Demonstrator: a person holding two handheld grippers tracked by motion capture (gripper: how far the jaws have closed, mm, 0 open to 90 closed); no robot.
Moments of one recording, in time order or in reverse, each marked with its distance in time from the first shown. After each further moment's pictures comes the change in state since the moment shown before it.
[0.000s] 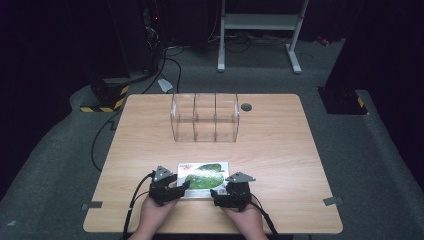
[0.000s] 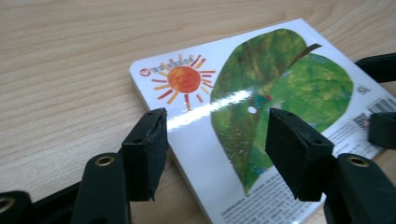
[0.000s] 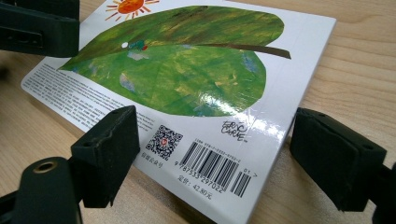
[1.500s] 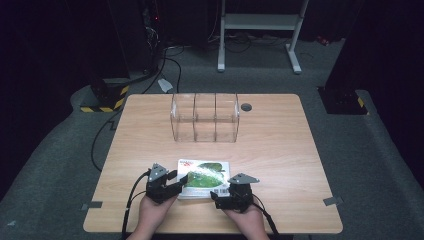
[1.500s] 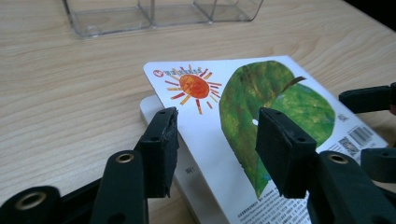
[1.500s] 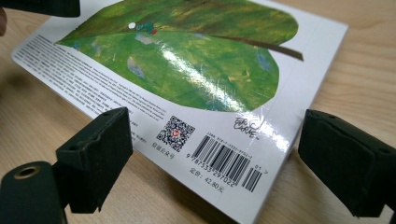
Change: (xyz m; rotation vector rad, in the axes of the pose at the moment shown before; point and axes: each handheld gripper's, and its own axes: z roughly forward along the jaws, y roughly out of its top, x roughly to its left) left arm -0.004 0.012 -0.019 -0.099 -0.015 0.000; right arm -0.003 -0.004 -0.007 -0.029 0.061 -0.001
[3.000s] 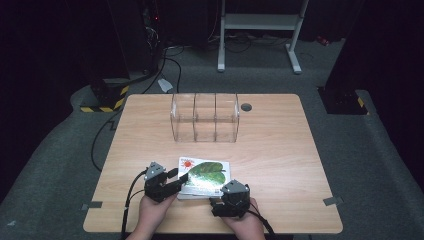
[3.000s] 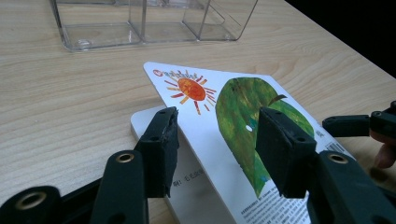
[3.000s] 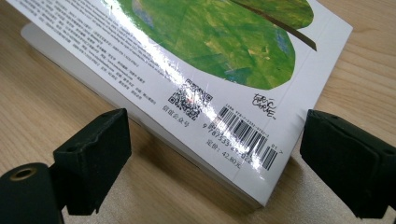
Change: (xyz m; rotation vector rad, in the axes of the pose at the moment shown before) left arm 0.001 0.005 -0.005 -0.045 -0.043 -0.044; right arm 0.022 -0.009 0.001 0.042 -0.140 -0.182
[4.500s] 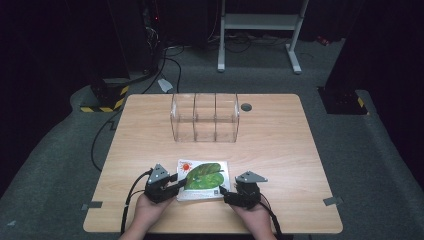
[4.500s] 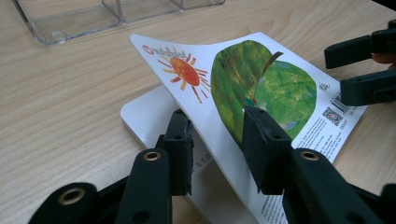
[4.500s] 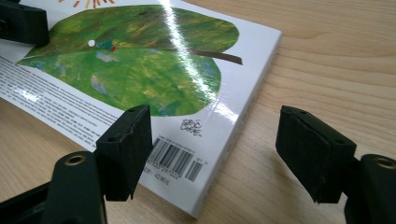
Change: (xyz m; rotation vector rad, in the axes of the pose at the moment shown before) left arm 0.009 -0.010 0.006 0.085 -0.050 0.205; right arm -0.042 0.000 -0.005 -0.077 0.083 0.185
